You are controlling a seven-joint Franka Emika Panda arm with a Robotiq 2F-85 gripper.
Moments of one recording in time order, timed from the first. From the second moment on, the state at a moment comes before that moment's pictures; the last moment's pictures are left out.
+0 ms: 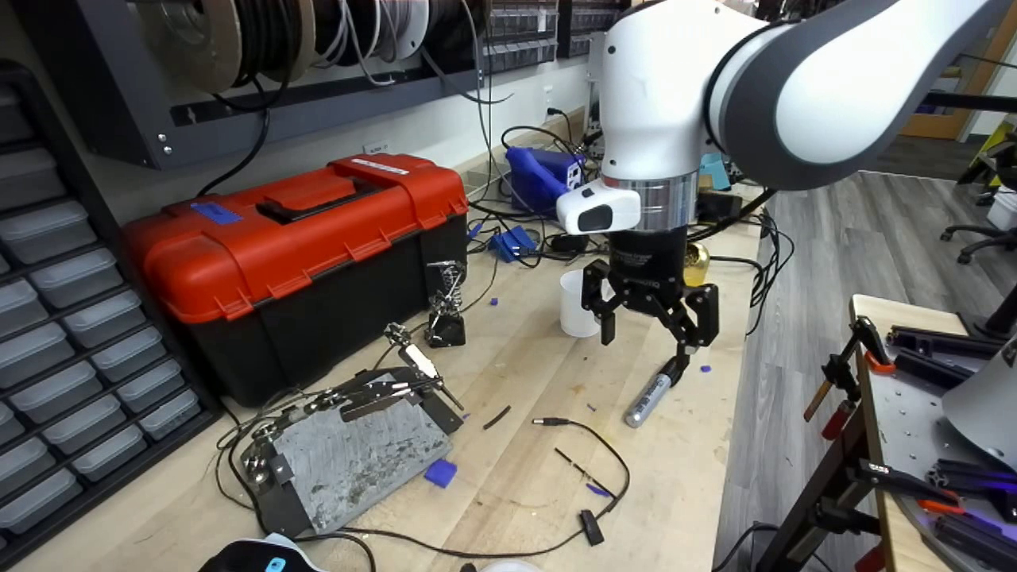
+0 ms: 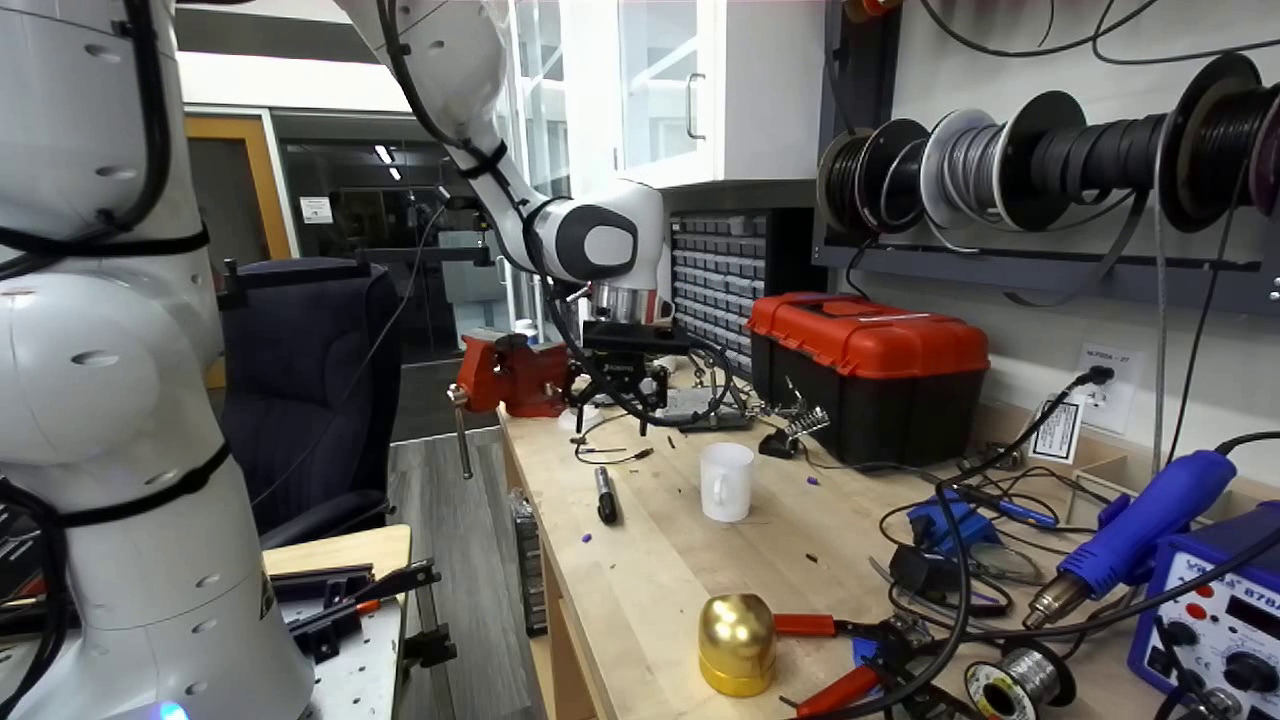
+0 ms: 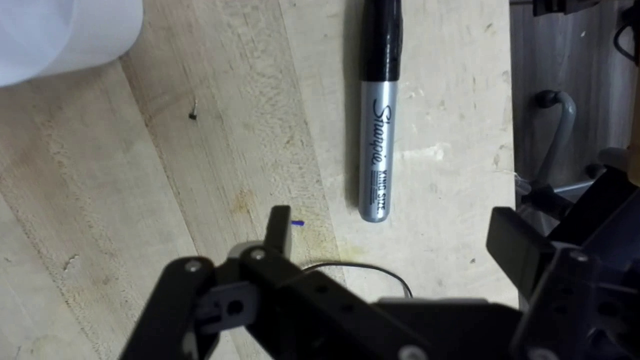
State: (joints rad) arm 0.17 0.10 0.24 -2.37 0.07 2.38 -0.99
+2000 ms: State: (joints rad) arm 0.17 0.19 0.27 -2.54 0.08 2.69 -0.90
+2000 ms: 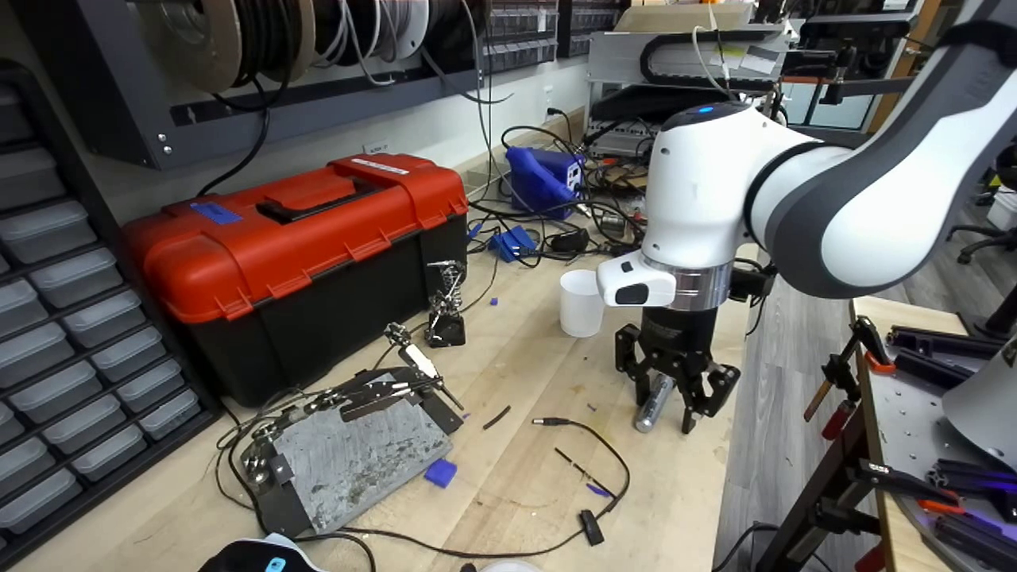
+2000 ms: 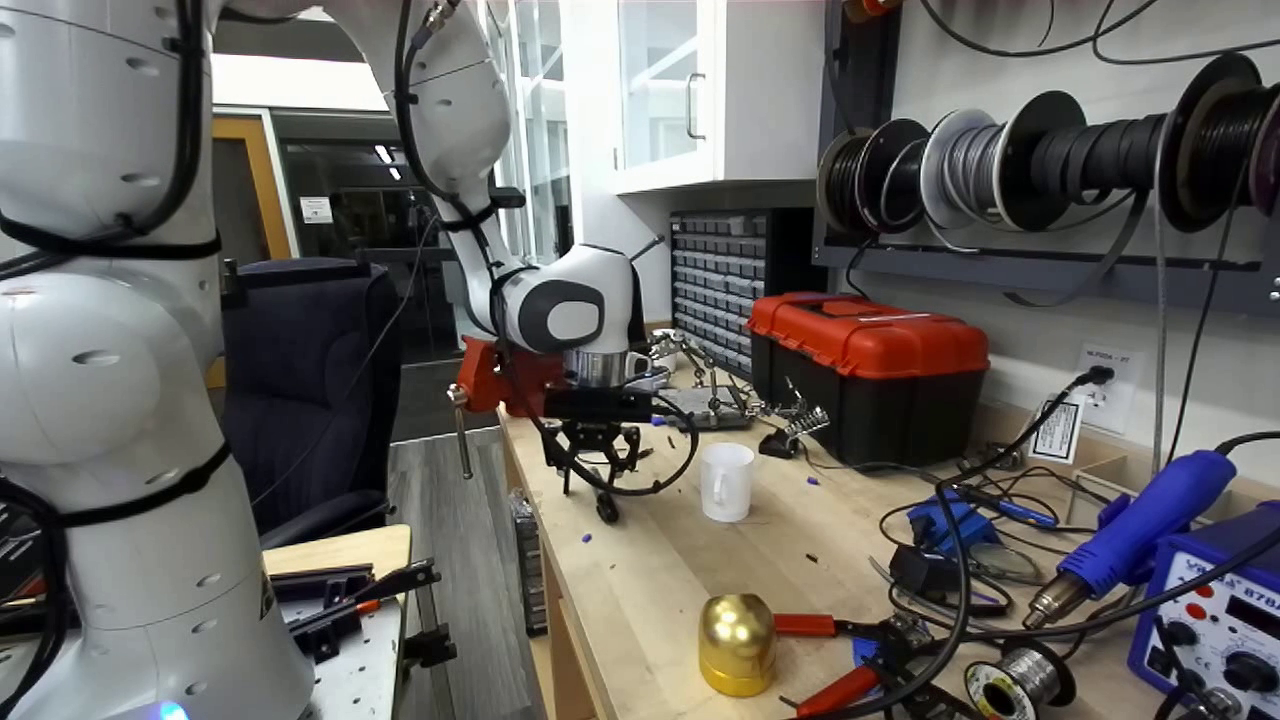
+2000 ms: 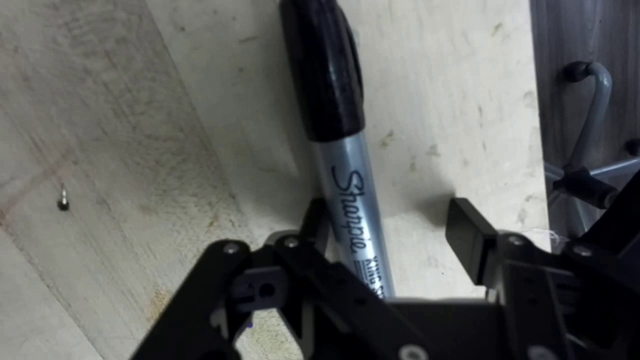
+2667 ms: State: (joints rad) arm 0.17 0.19 0.27 -2.49 0.05 2.69 -0.90
